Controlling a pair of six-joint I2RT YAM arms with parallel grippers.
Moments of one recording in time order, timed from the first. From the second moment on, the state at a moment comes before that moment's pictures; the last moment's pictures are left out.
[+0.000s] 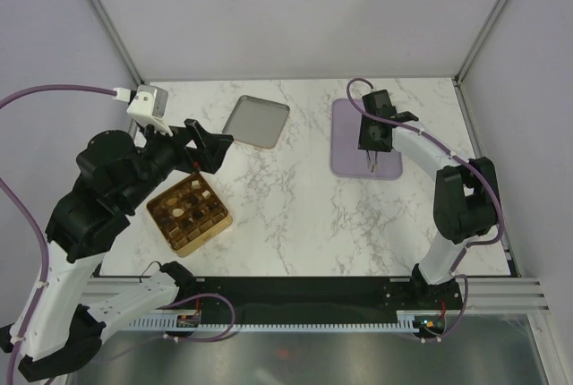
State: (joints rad) left arm -0.64 0.86 1.49 -0.78 -0.15 -0.32; right arm 0.29 1.75 1.31 -0.55 0.26 0.38
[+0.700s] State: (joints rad) left arm -0.64 0.89 1.49 -0.78 -0.15 -0.32; right arm 0.28 1.76 1.31 -0.54 0.15 0.38
